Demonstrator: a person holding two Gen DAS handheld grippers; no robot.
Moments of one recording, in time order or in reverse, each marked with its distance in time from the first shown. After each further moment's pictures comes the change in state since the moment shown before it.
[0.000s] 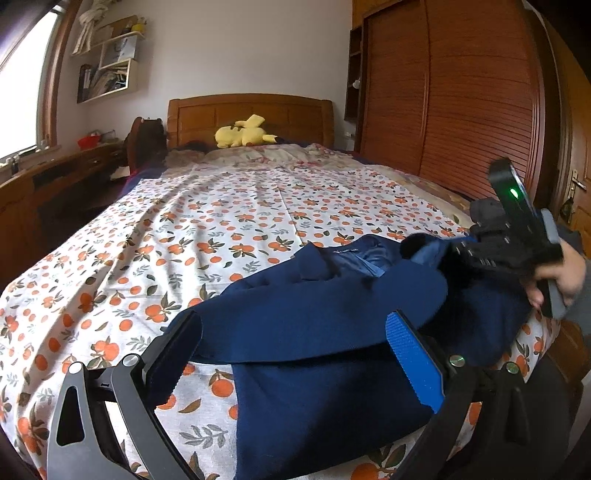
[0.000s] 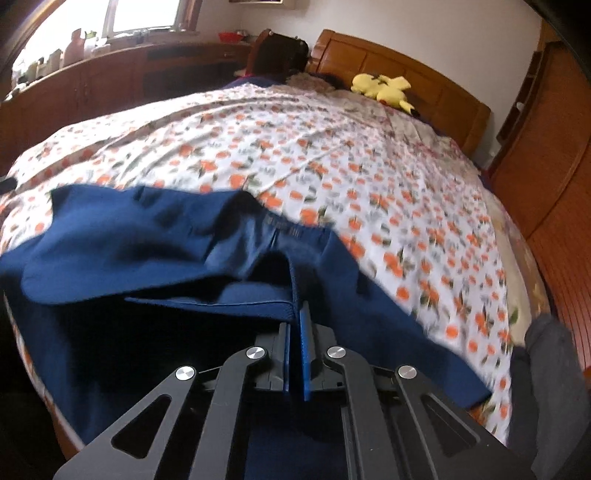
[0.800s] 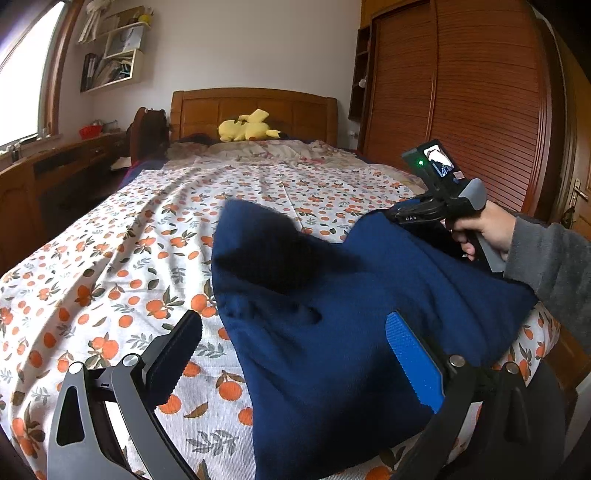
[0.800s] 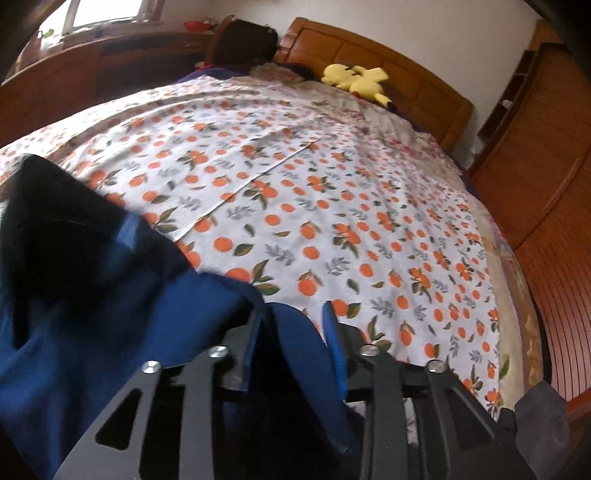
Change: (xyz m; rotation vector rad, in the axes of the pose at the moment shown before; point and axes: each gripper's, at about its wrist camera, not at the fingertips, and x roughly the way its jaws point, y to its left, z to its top) left arm 0.007 0.013 0.001 -0.033 0.015 -0.010; right arm 0.098 -0.047 0.078 0.034 0.033 -0.135
